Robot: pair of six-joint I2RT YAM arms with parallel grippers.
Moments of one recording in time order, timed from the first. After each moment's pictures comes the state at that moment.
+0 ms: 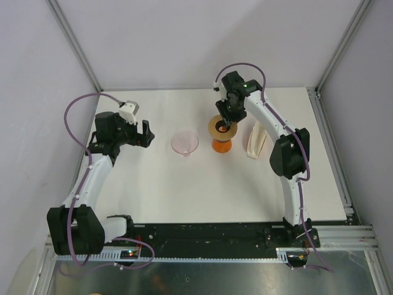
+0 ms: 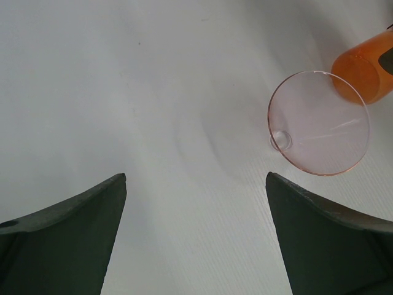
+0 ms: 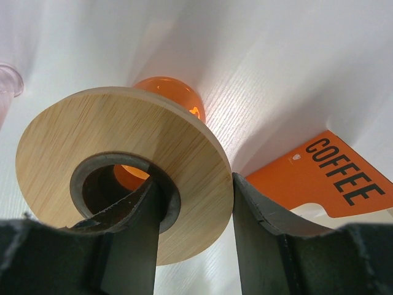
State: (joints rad) left arm 0.03 1.19 0.89 -0.25 0.42 0.14; right arm 0.46 2.17 2.16 -1.11 -0.02 -0.06
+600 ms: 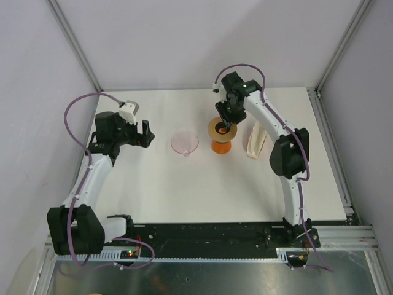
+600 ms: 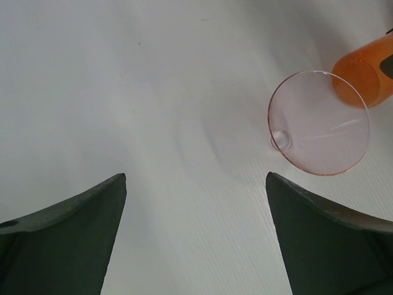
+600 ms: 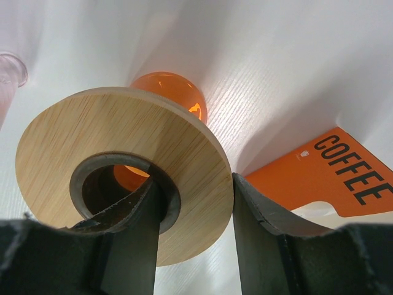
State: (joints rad) left arm 0.03 1.19 0.89 -0.25 0.42 0.14; right arm 0.46 2.17 2.16 -1.13 -0.03 -0.06
